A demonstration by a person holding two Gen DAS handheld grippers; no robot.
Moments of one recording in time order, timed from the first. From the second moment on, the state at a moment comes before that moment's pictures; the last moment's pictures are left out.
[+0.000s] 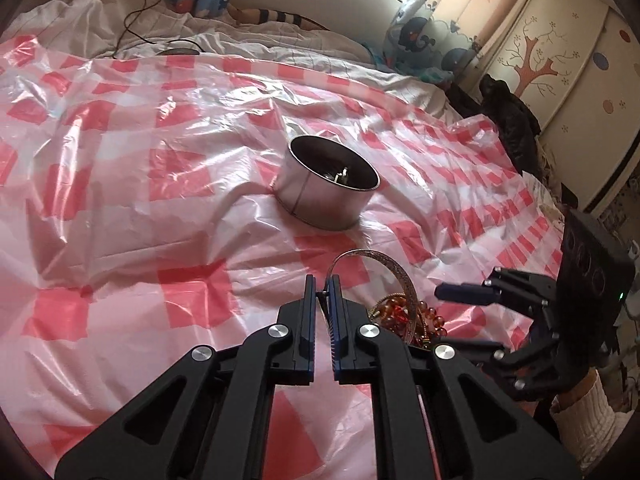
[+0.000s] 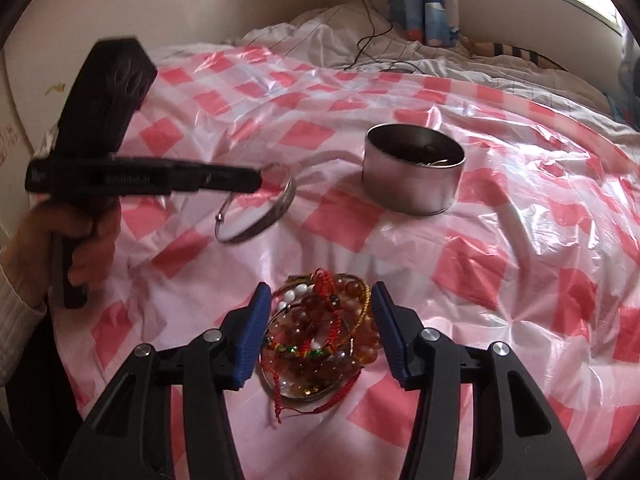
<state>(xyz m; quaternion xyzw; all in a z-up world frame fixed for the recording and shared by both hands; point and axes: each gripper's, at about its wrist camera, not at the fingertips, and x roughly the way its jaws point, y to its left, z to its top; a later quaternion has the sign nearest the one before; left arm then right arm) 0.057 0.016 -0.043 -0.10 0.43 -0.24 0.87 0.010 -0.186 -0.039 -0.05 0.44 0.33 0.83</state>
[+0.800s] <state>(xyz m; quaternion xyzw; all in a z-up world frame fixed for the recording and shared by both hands) 0.055 0.018 -0.043 -0.10 0.43 -0.24 0.87 0.035 -0.230 -0.029 0.13 0.43 0.34 0.83</state>
